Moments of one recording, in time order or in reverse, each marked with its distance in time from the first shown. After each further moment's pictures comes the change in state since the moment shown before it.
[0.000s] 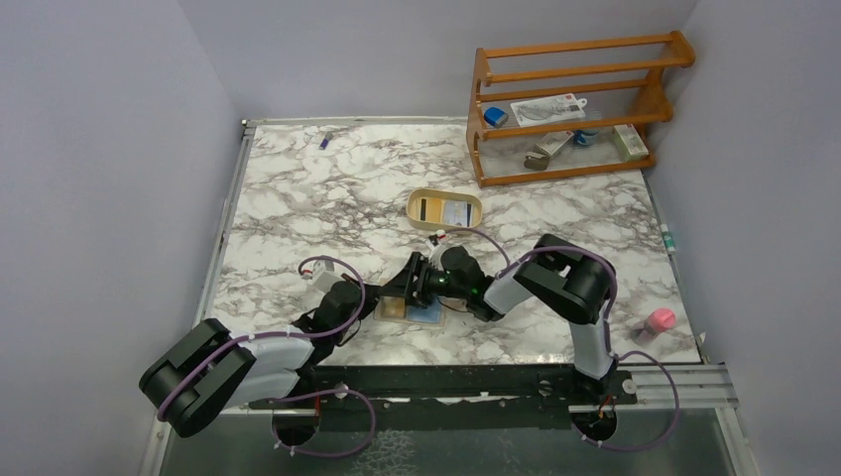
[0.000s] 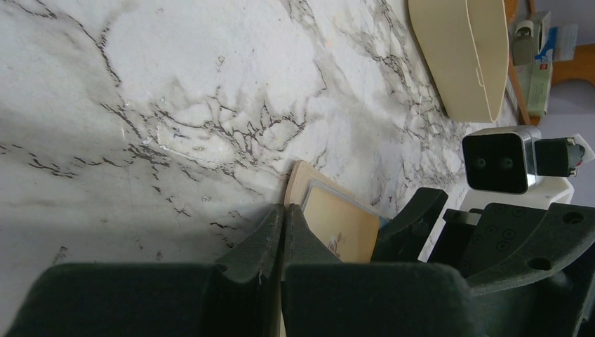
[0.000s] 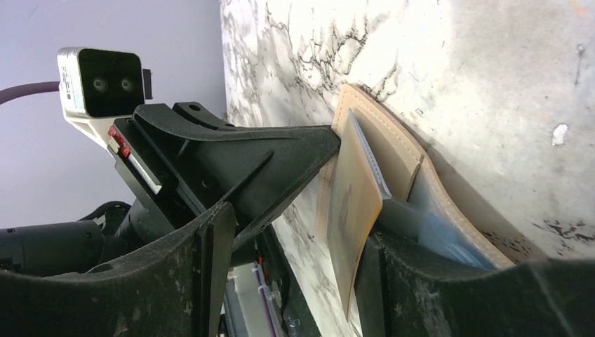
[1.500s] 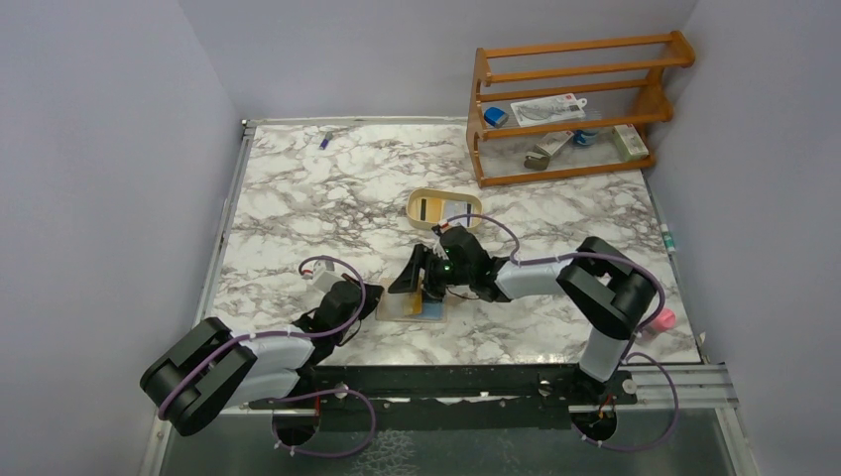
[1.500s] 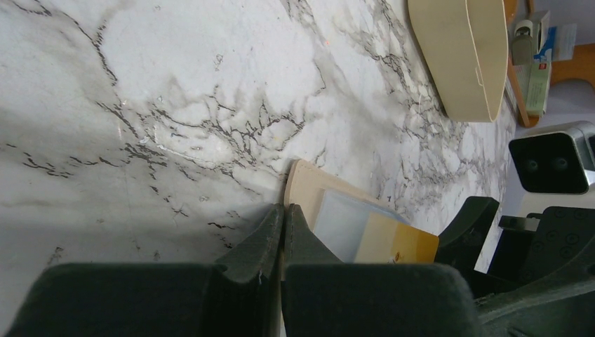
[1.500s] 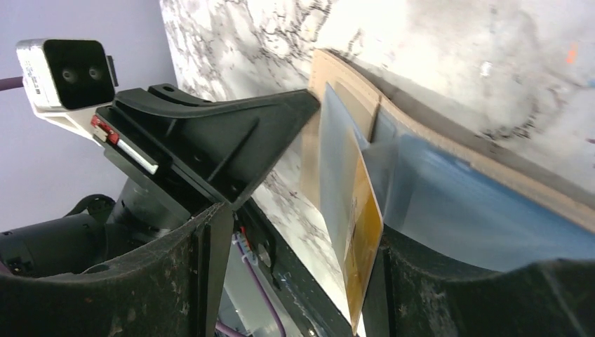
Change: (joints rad) left arm 0.000 0.007 0.001 -0.006 0.000 -0.003; right arm -0.047 -0.219 0.111 -0.582 -0.064 -0.128
